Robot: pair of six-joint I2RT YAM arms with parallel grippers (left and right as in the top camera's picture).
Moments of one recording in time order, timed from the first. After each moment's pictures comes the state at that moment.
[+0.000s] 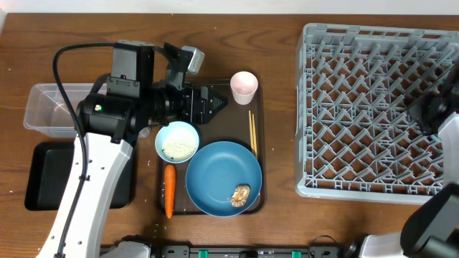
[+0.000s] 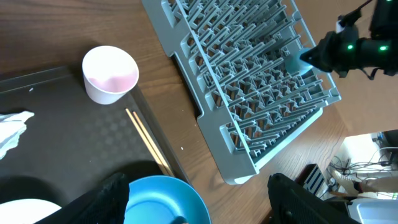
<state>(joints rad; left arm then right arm) -0.20 1.36 1.41 -0.91 0.70 -0.09 -0.44 1.63 1.22 -0.68 0.20 0.37</state>
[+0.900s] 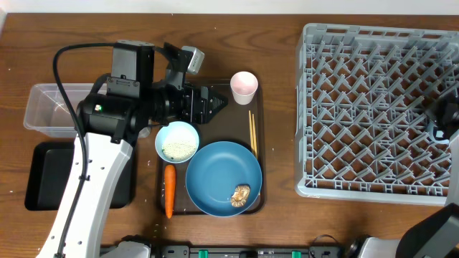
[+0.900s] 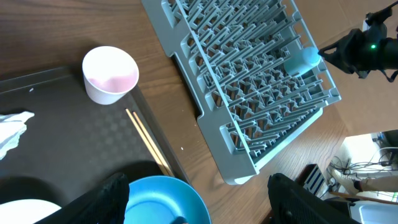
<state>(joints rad) -0.20 1.36 1.41 -0.91 0.70 -0.09 -0.50 1.53 1.22 -0.67 0.21 0.37</state>
